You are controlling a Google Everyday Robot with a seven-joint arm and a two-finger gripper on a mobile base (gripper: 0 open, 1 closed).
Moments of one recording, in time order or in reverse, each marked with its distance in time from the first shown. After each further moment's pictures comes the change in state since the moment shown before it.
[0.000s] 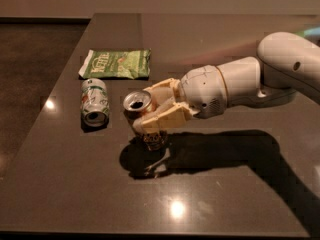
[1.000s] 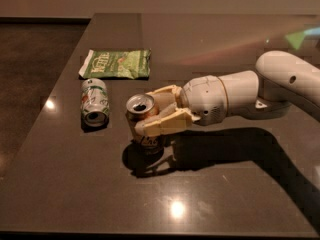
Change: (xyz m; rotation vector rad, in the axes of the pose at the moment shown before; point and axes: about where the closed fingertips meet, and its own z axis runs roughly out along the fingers) arm 0.009 0.000 0.001 -0.021 -0.109 0.037
